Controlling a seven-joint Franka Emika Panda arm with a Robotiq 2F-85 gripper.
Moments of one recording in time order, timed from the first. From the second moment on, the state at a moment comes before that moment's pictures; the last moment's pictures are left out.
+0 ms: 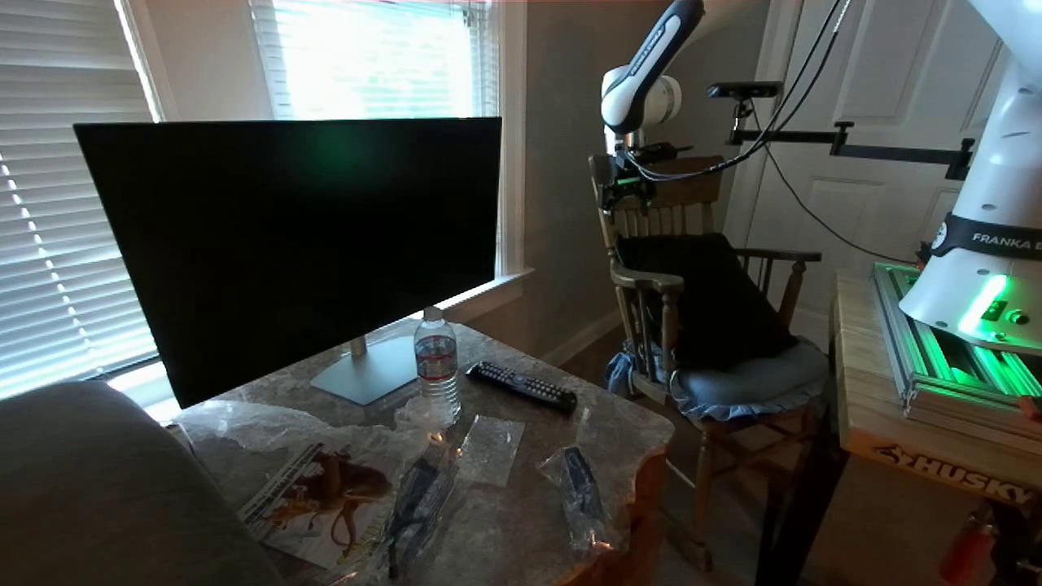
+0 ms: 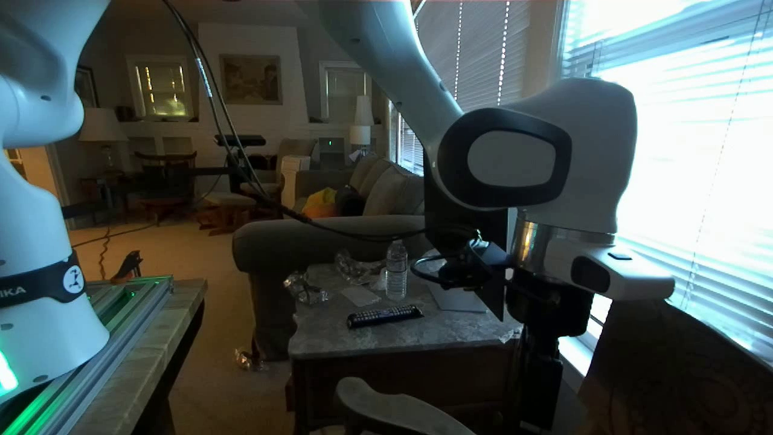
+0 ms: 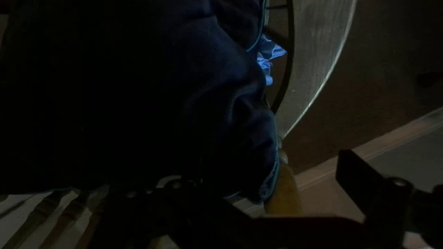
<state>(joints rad) -0.14 0.69 -0.26 -1.77 0.02 2.37 0.33</state>
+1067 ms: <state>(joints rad) -0.18 0.88 -0.28 -1.66 0.02 2.43 0.36</state>
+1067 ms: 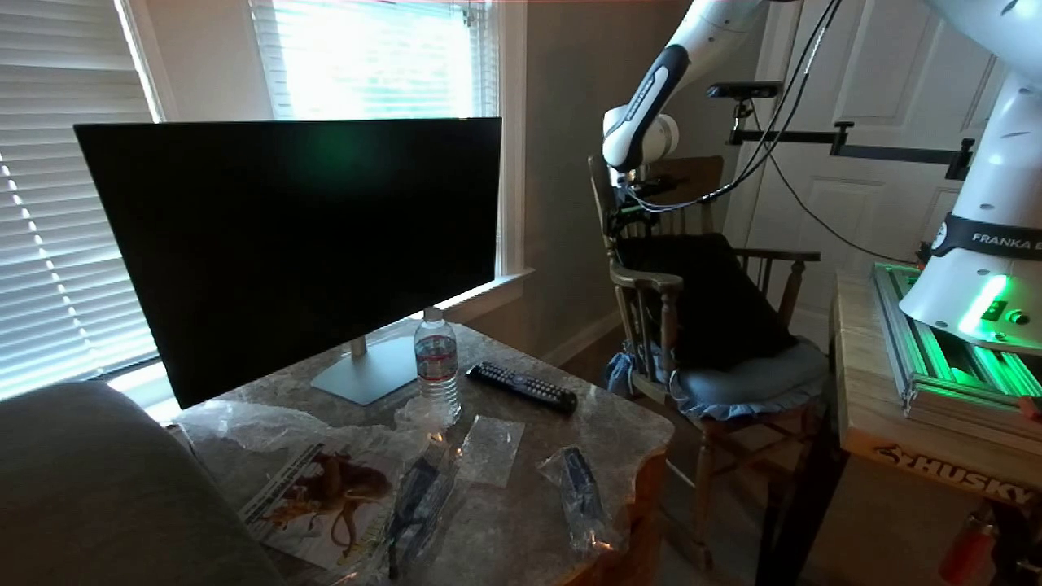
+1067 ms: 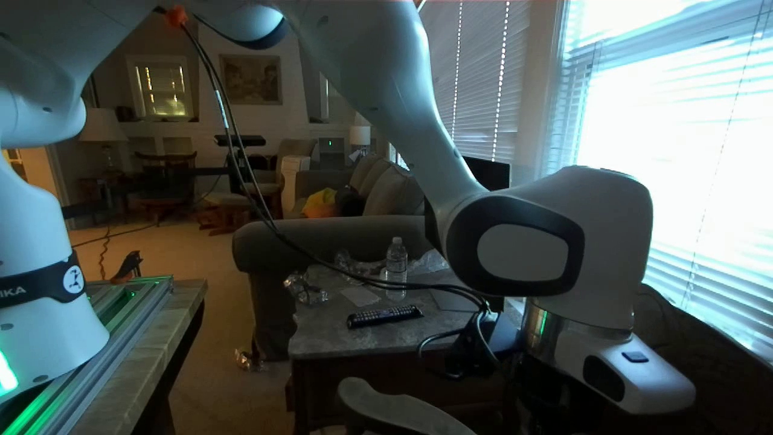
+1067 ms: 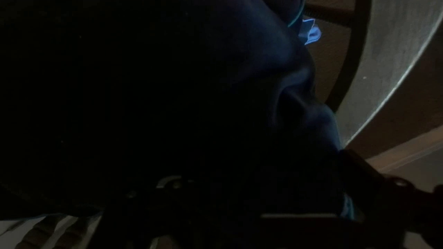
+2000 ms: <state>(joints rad) -0.18 0.97 -0.30 -1.58 0.02 2.43 0.35</state>
